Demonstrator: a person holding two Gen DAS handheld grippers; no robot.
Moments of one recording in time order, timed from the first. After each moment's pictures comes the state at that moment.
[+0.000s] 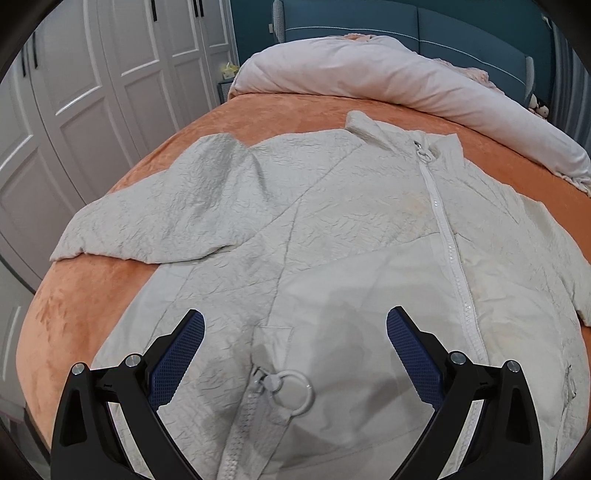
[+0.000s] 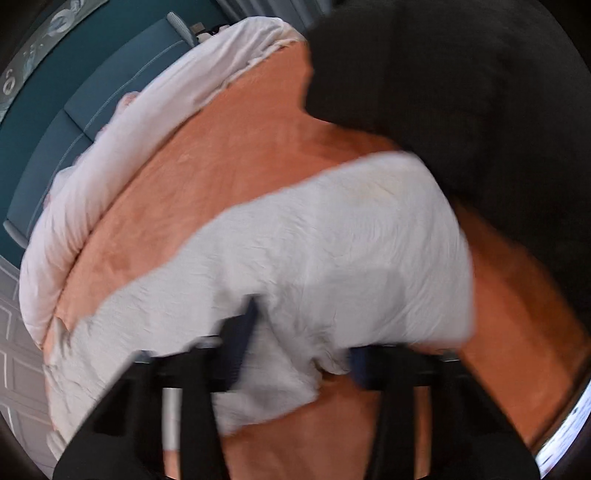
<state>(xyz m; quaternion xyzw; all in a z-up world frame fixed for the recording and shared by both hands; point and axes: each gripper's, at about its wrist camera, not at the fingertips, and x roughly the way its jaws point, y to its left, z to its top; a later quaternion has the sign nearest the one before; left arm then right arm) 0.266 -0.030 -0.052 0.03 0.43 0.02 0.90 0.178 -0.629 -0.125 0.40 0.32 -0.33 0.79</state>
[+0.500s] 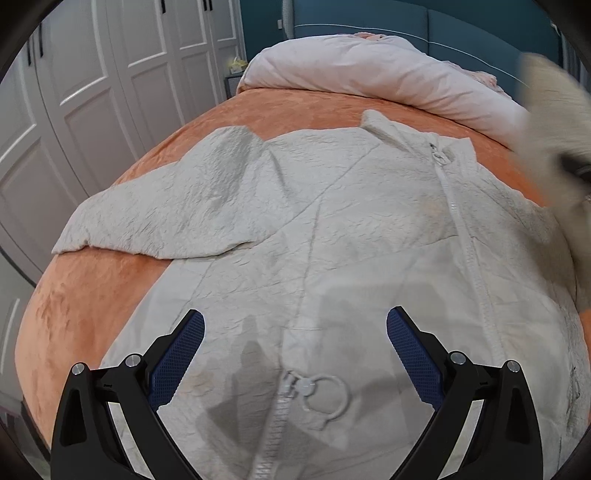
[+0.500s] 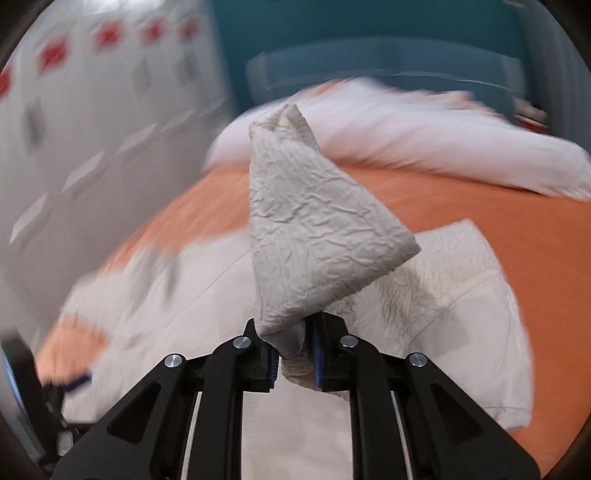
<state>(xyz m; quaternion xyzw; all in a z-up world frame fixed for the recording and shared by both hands) 0.269 -0.002 -0.054 0.02 0.44 0.03 0.90 0.345 -0.218 -0.009 0.07 0.33 0.09 0.94</state>
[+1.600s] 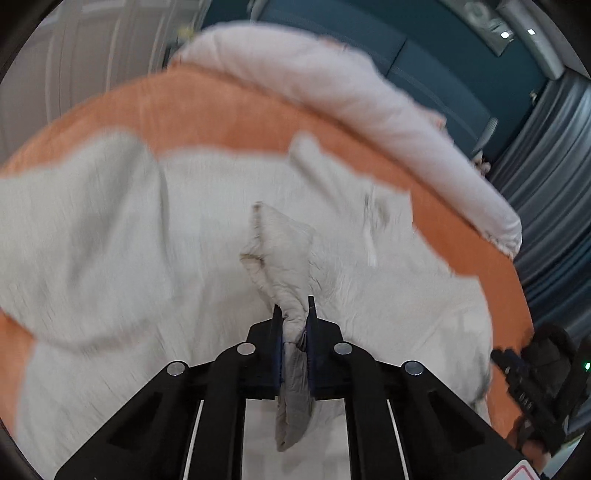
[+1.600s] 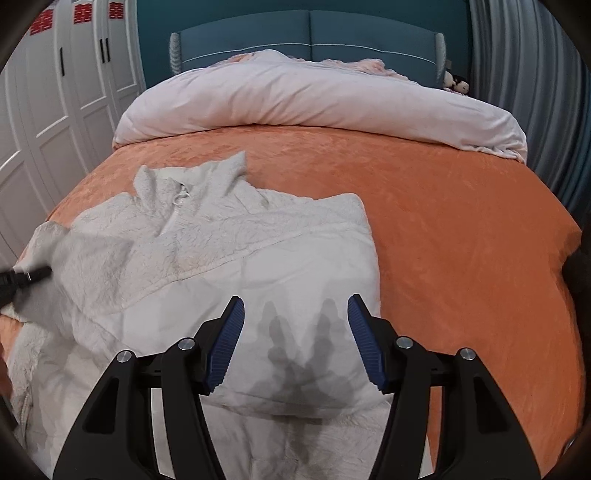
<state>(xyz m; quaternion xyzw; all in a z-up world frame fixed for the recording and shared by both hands) 0.385 -0.006 -0.040 -0.14 0.42 -0.14 0.88 0.321 -0.327 -0.057 0.07 0.37 -0.10 0.92</state>
